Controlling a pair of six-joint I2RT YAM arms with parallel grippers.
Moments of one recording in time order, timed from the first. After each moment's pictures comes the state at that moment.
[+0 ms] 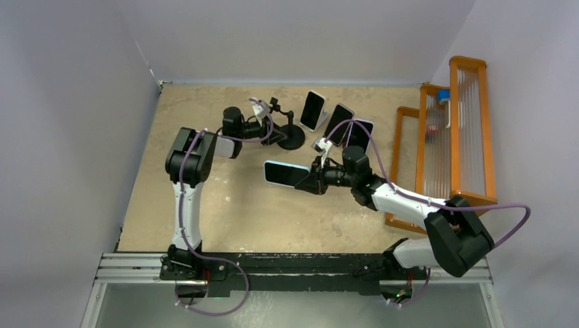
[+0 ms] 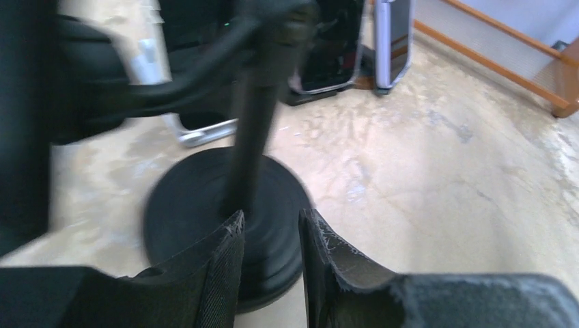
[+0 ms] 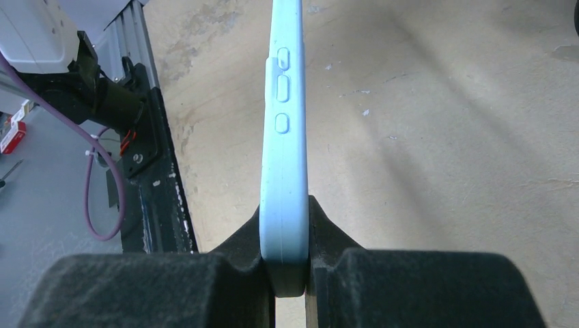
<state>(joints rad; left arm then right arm) -0.22 2.26 1.26 0.84 1.05 -0.10 0.58 1.34 0.58 0.37 -0.69 0.28</state>
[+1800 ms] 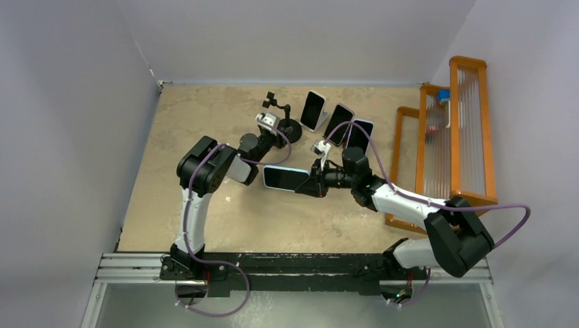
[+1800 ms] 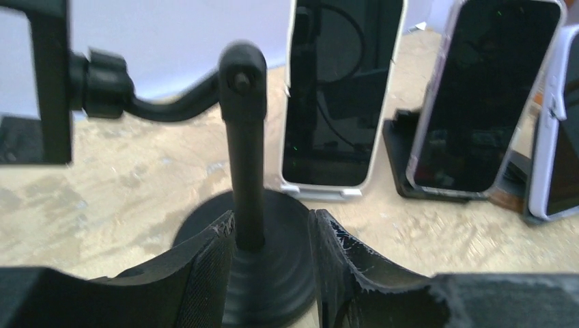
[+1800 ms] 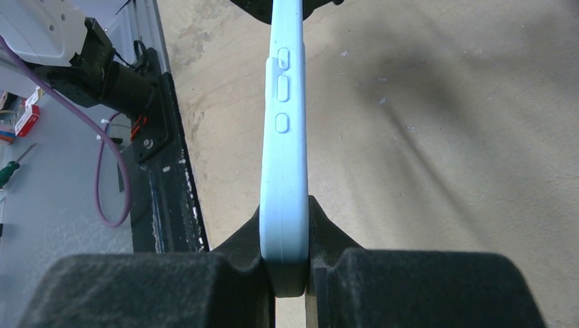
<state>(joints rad) -0.47 2.20 0.93 1.36 0.17 -0.09 0.58 1.33 0.58 0.34 -0.74 0.27</state>
